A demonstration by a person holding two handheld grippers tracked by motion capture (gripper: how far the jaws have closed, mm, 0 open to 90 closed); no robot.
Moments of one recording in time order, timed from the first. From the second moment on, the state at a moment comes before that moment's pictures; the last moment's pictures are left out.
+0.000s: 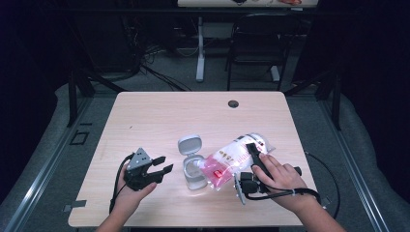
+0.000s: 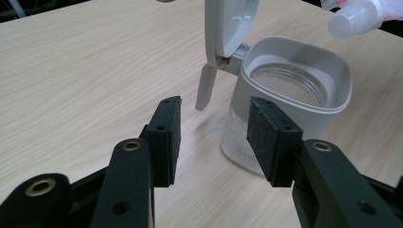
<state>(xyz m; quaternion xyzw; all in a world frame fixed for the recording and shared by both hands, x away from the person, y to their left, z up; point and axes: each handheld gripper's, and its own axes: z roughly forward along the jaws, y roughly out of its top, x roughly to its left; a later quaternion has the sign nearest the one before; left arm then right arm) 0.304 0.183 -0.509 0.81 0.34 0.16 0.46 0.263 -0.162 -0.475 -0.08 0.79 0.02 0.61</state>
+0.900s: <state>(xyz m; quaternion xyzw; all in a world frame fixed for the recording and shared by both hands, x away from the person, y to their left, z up) 0.297 0.164 -0.500 0.81 0.31 0.15 0.47 0.269 -0.150 -0.471 -0.10 0.78 0.00 0.61</state>
